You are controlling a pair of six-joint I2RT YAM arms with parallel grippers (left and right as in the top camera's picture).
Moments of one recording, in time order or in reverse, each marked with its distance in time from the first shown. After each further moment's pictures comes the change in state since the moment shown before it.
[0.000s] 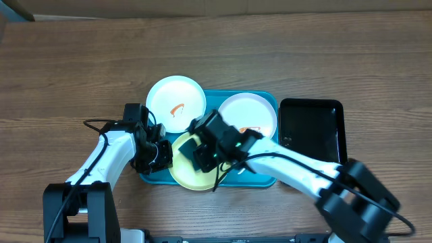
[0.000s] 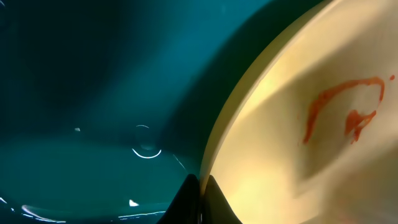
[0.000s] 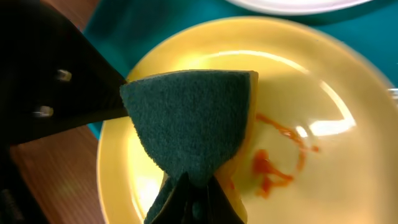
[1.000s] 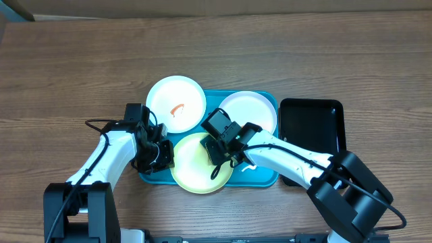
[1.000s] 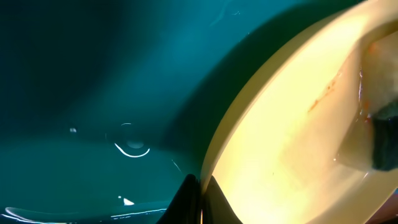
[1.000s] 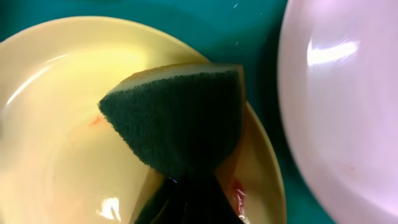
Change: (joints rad) left arm -0.006 0.000 0.000 0.000 0.019 -0.003; right arm -0.056 0.048 0.027 -0.172 0.179 0.129
